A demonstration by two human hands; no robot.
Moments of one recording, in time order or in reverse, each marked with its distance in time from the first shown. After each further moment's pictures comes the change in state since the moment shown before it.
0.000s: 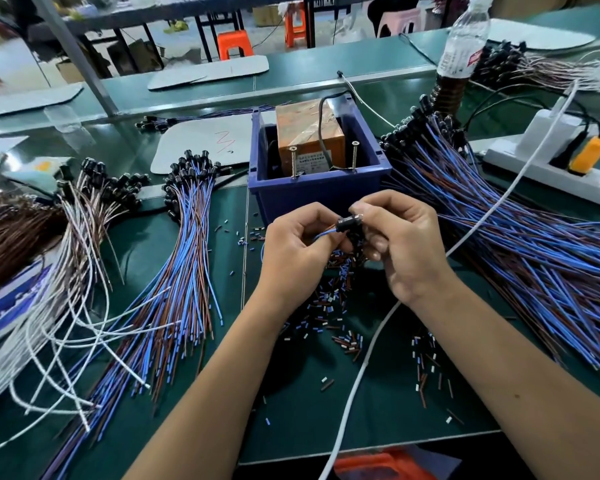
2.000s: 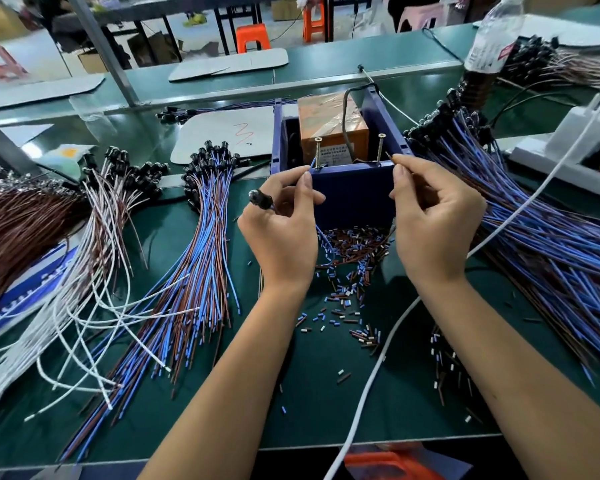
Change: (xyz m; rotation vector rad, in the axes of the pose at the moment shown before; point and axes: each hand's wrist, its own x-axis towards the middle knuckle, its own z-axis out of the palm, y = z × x) left_hand 0.011 0.007 -0.005 0.035 0.673 0.123; right_hand 0.012 0.001 0.008 -0.653 0.371 -0.657
